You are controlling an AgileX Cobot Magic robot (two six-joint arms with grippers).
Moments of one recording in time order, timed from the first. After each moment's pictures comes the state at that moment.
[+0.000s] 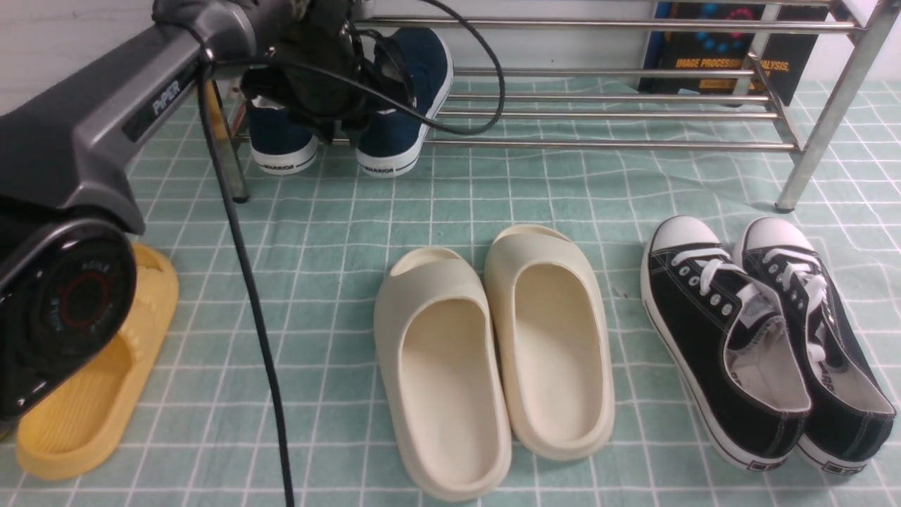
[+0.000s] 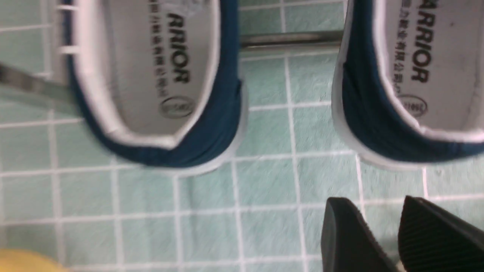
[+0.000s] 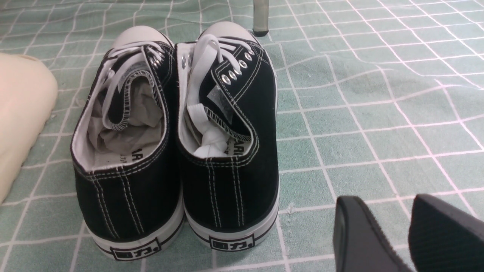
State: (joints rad) right arm -0.06 -0.02 0.02 -0.12 0.38 0.21; left arm -0.33 2.15 -2.16 0.17 1.14 -0.28
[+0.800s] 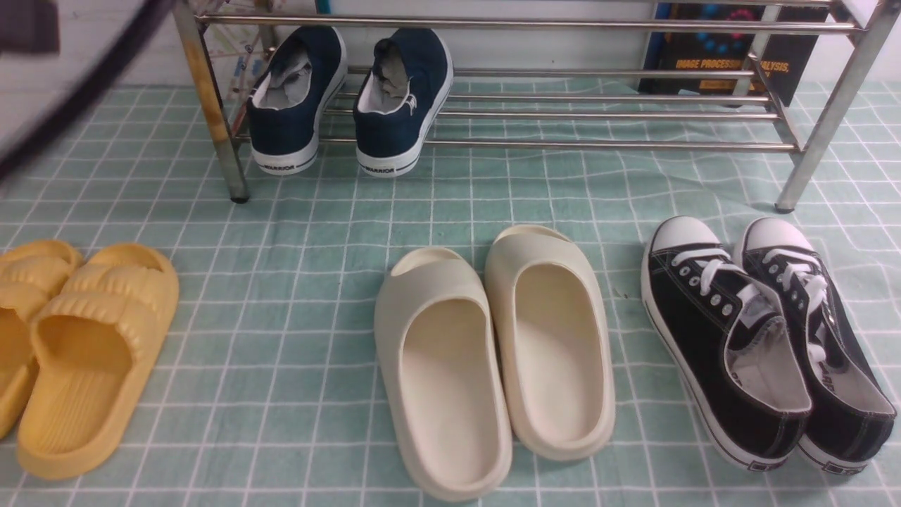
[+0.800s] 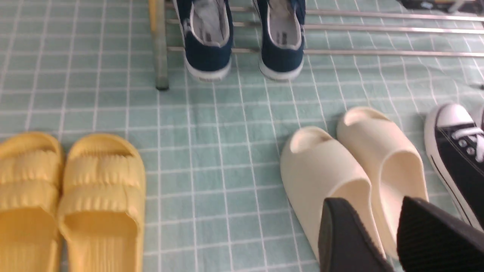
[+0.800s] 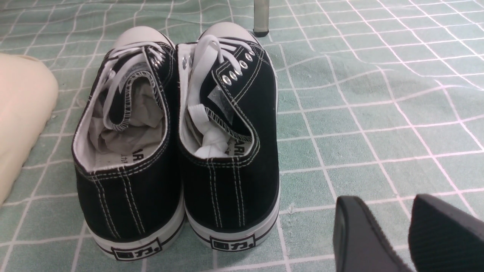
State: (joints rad) right arm -0.06 -0.02 0.02 -0.12 0.38 0.21; left arm -0.33 0.93 -1.41 0.00 1.15 -0.26
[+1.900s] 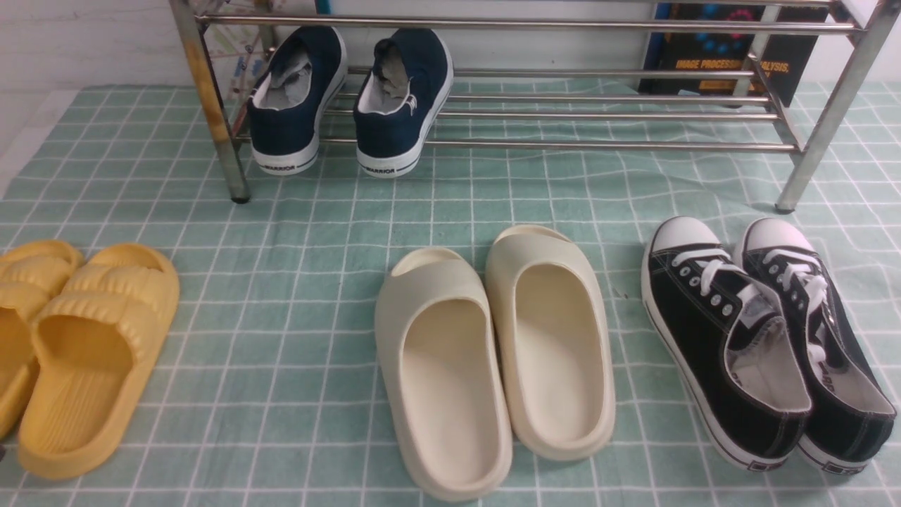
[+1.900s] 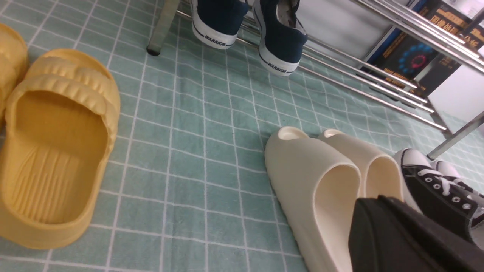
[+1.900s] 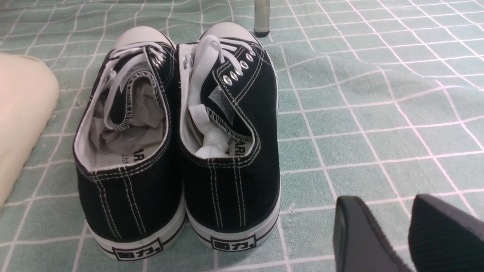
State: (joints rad) right arm -0.06 -0.02 0.02 -0.12 0.38 0.21; left arm -0.33 0.09 -0.46 0.06 0.71 -0.57
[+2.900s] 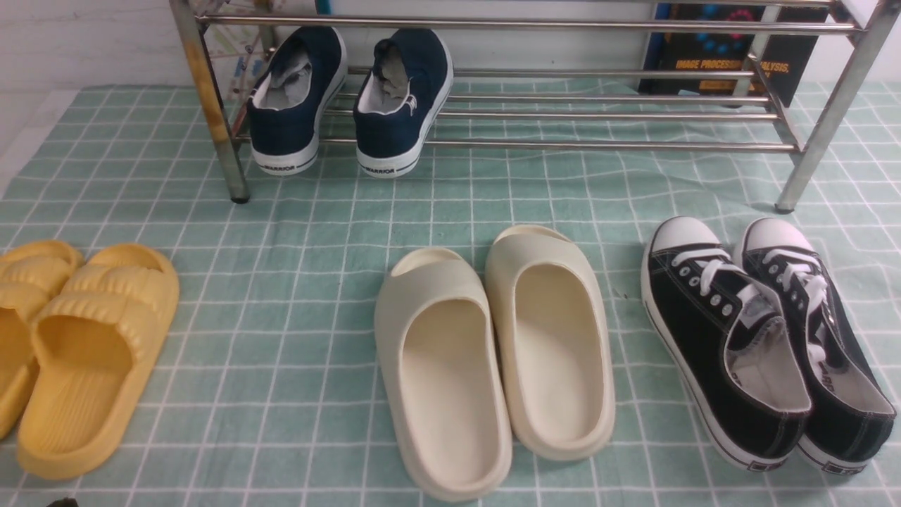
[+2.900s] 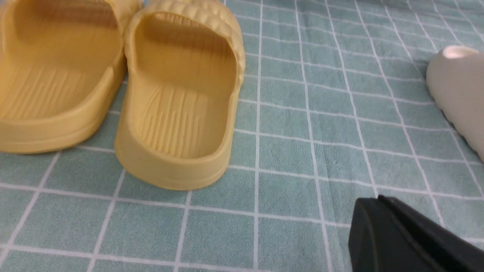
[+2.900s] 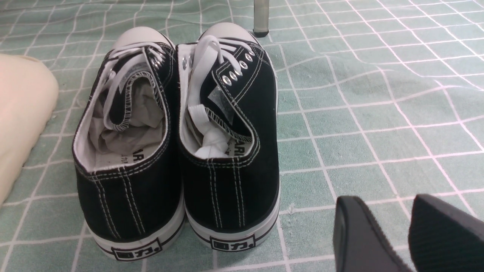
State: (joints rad) right arm -0.06 -0.02 0.02 -0.12 0.38 0.21; left arm -0.03 -0.01 -0.01 -0.06 0.47 -0.14
